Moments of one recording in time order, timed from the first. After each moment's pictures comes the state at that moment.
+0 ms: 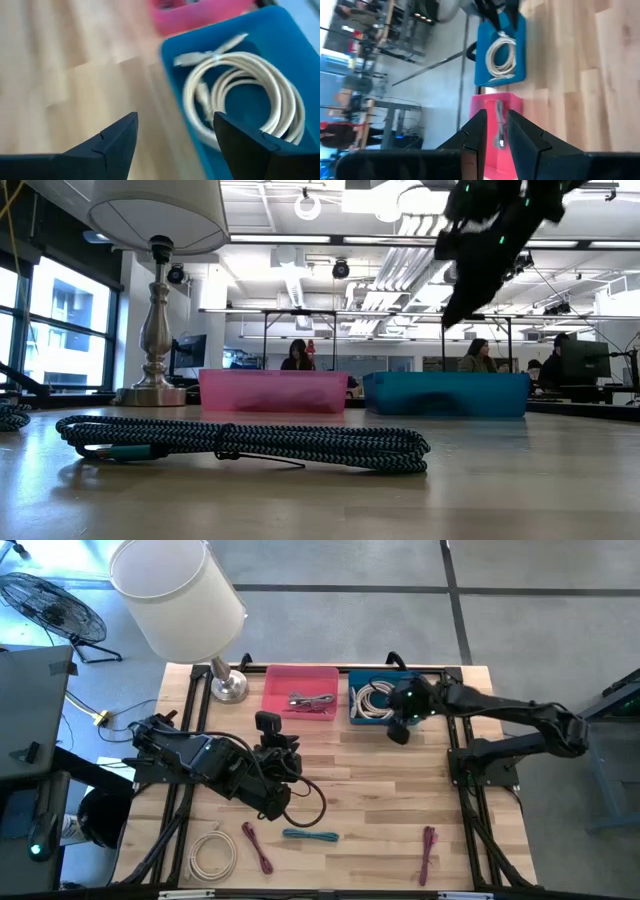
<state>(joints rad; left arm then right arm) -0.49 1.81 2.24 -1.57 -0.96 -0.11 -0.44 1.14 0.83 -0.60 -0.07 -0.06</state>
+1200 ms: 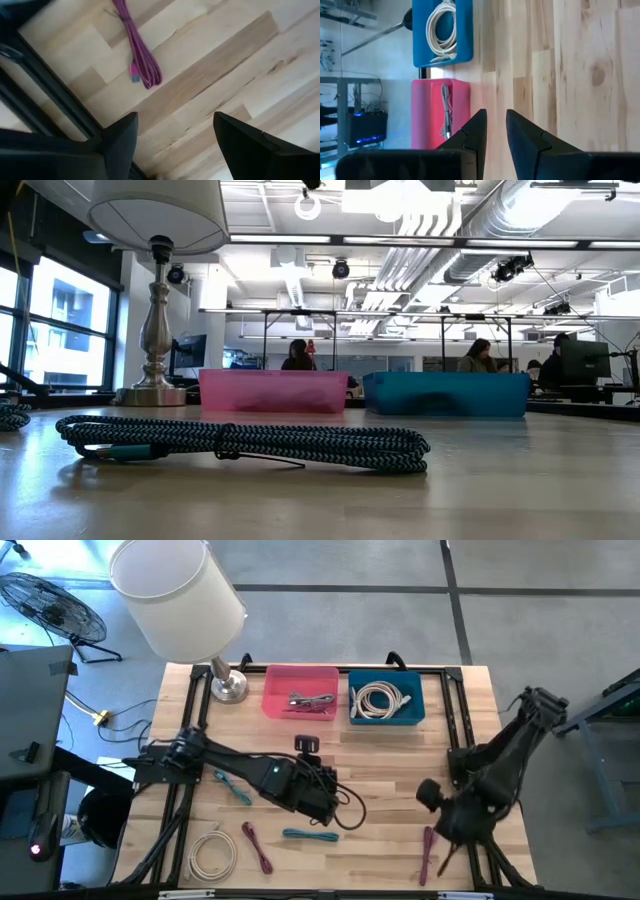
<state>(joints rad) -0.40 2.06 2.24 -1.51 -0.73 -0.20 0.87 1.30 1.10 -1.20 0.02 -0.06</state>
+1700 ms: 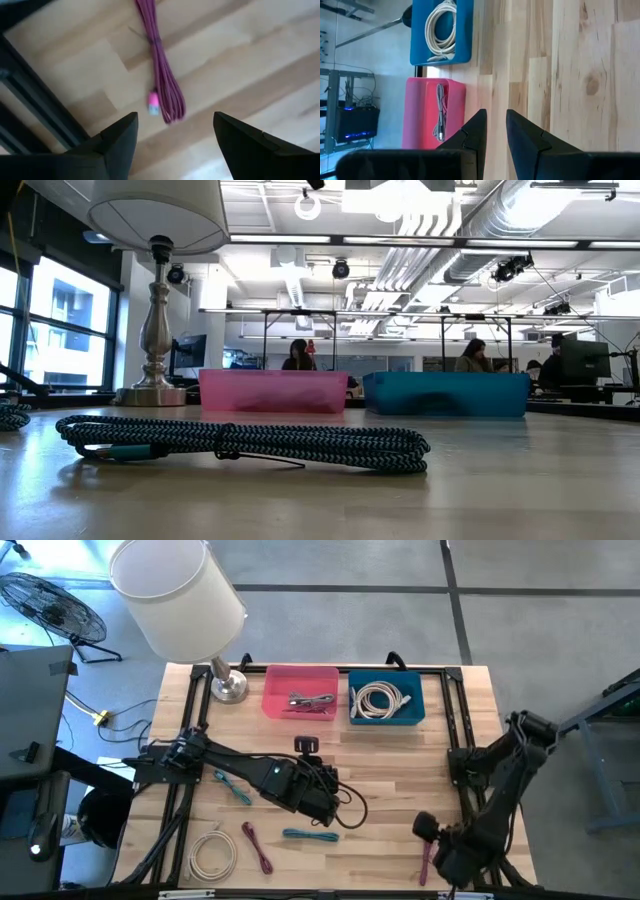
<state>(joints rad) -0.40 2.06 2.24 -1.49 -0.72 -0.26 1.04 1.59 1.16 -1.08 0.07 -0.02</state>
